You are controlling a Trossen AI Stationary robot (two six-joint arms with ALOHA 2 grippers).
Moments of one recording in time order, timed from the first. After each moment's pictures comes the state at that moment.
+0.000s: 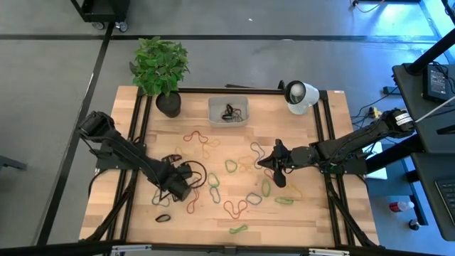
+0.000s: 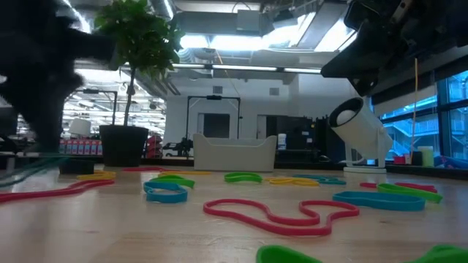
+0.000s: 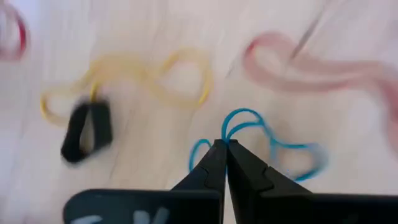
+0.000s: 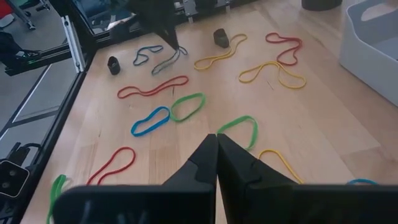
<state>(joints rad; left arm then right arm) -0.55 1.55 0.92 -0.87 -0.28 -0.92 0.31 1.14 0.46 0.25 0.28 0.41</state>
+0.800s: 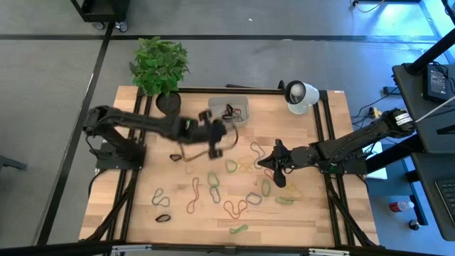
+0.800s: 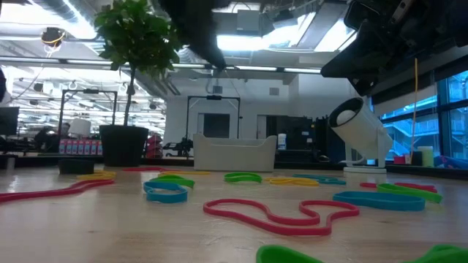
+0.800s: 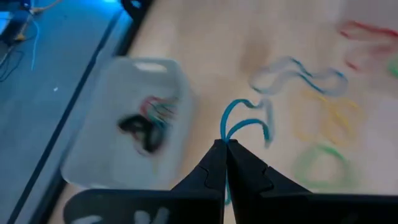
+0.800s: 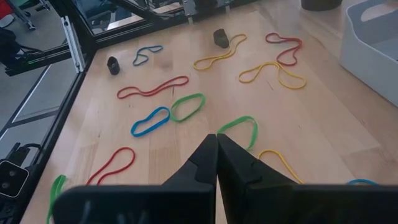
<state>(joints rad) -0.02 1.56 1.30 -0.61 -0.43 -0.11 0.31 1.14 0.46 0.25 0.28 0.41</state>
